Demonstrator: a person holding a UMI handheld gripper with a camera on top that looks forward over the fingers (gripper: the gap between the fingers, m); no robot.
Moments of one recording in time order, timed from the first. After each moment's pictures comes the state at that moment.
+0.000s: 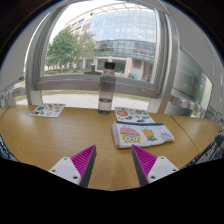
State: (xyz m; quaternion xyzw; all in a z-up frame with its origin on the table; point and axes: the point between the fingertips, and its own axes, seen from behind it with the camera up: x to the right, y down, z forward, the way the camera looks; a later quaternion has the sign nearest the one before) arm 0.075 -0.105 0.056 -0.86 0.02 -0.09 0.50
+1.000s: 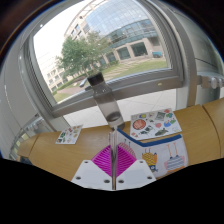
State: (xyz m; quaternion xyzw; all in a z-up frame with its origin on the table) arm 0.019 -0.237 0.220 -0.88 0.03 0.19 0.44
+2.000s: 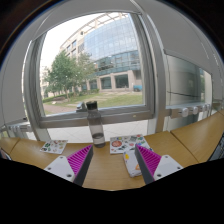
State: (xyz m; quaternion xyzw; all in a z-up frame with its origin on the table) arm 0.329 -0.324 0.310 -0.81 0.06 0.02 0.58
